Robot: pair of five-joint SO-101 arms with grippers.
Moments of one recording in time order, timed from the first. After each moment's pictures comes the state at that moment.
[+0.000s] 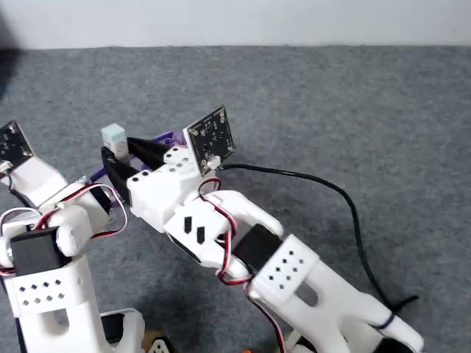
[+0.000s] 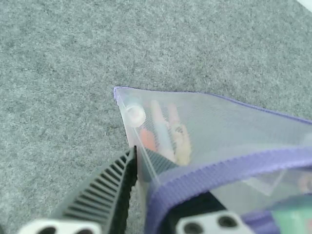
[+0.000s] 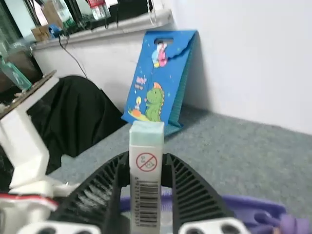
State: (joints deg) left arm -15.4 -49.4 29.8 89.0 30.2; right arm -53.3 -31.6 32.5 11.3 -18.9
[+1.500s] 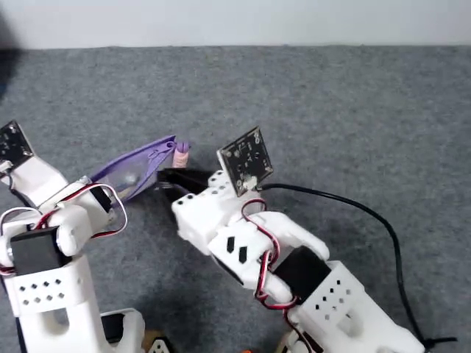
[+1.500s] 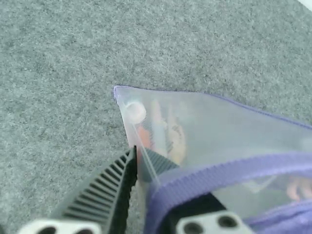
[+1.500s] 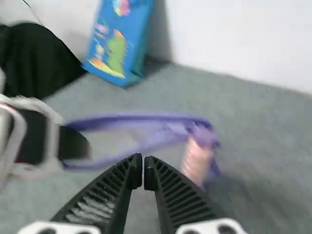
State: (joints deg) left arm -15.4 -49.3 29.8 89.0 30.2; right arm -47.7 -50.5 40.7 38.9 -14.6
